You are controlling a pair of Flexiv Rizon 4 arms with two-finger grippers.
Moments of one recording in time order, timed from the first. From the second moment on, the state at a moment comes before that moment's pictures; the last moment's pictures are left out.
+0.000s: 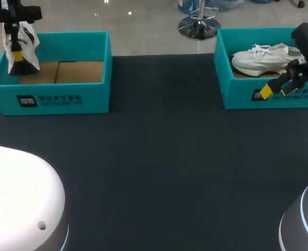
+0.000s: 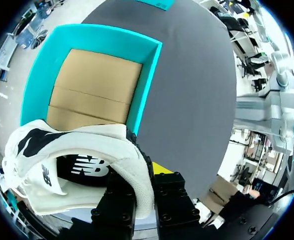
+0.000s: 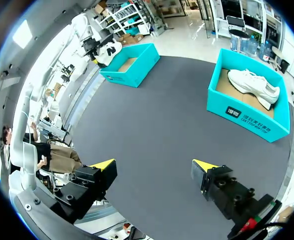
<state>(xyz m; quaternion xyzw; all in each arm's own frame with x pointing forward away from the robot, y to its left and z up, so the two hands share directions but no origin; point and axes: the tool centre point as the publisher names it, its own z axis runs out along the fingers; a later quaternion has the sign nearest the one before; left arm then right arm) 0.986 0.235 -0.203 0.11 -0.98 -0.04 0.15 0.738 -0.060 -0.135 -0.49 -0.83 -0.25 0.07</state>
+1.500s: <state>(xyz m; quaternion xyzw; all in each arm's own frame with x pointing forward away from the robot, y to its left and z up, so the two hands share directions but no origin) 1.002 0.292 -0.188 -0.53 -0.84 -0.12 0.06 0.738 -0.060 -0.135 -0.49 -0.83 -0.25 0.07</state>
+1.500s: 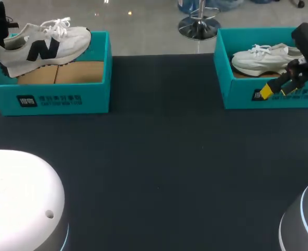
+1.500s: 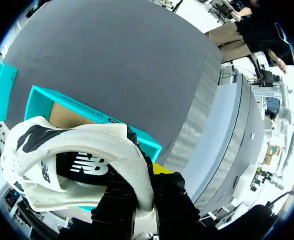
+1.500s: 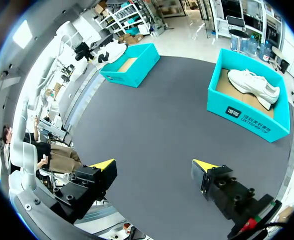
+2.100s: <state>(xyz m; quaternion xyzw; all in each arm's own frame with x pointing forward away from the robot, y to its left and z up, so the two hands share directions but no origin) 1.028 0.282 -0.176 -0.66 -0.74 -0.14 -0.01 0.738 -0.060 -0.135 -0.49 -0.83 -0.25 0.07</state>
